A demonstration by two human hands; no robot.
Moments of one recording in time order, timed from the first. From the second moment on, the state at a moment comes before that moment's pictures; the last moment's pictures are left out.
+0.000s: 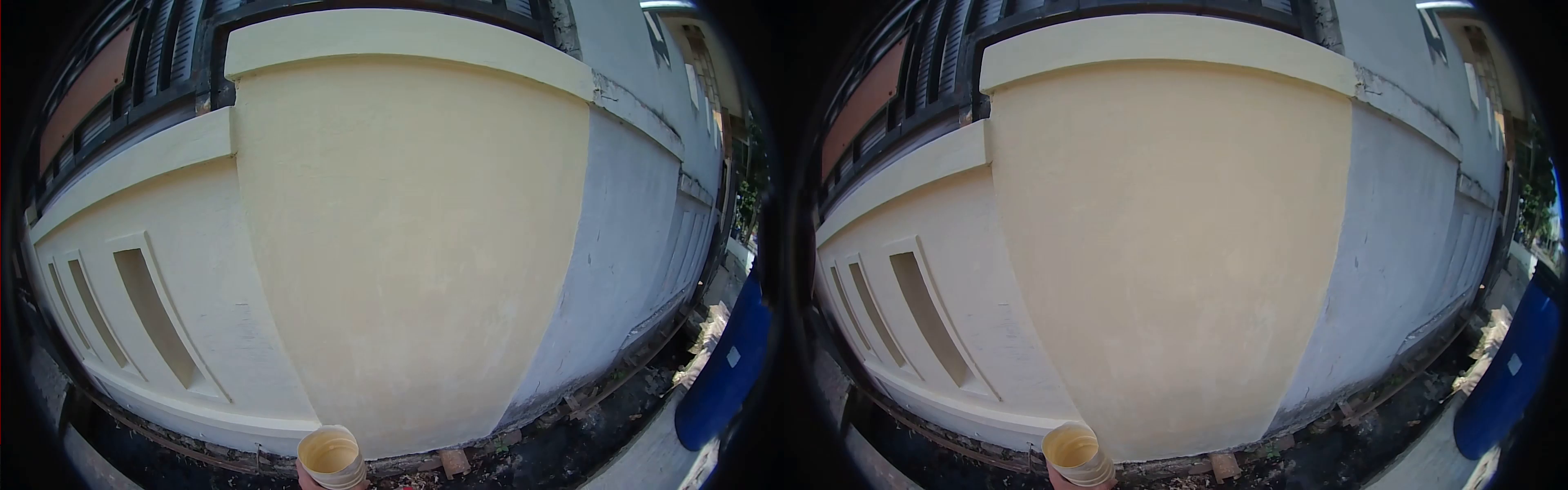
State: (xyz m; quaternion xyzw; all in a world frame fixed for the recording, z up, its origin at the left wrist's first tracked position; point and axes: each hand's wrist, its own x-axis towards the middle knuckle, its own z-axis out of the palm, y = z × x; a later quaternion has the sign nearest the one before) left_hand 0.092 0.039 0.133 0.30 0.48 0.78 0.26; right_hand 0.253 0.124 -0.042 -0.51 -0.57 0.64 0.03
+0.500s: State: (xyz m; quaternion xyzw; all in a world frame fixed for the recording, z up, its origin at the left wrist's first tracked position) left_hand 0.185 0.013 0.537 0.50 0.57 0.60 0.26; right_hand 0.560 0.096 0.139 -0.81 -0.19 0.33 0.45
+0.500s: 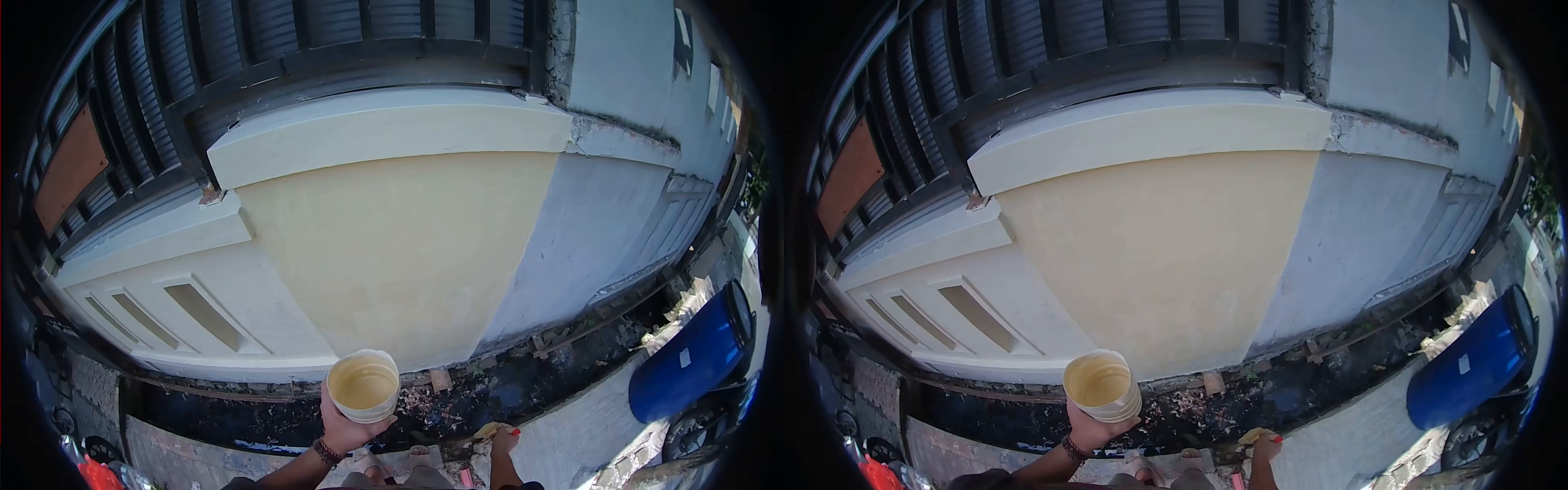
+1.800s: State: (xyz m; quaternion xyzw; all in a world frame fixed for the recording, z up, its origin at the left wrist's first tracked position) left_hand 0.186 -0.032 0.569 0.55 0.56 0.60 -0.13; right_hand 0.373 0.069 0.736 -0.16 -0.77 0.50 0.35
